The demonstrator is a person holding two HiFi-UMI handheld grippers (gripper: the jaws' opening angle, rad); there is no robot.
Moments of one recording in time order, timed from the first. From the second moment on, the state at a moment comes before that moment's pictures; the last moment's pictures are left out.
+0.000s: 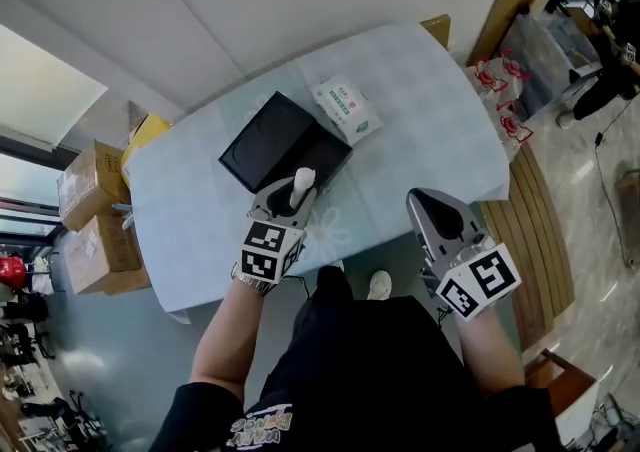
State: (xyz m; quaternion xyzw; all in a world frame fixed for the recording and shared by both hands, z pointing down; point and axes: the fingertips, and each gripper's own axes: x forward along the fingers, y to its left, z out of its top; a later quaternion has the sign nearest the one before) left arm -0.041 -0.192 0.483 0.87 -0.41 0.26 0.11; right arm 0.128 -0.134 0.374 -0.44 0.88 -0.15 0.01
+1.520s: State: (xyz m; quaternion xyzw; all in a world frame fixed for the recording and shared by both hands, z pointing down) left arm -0.150 0.013 0.365 0.90 -0.43 0.05 0.10; right arm -0.048 -0.024 0.378 -0.36 0.92 -0.15 -0.03
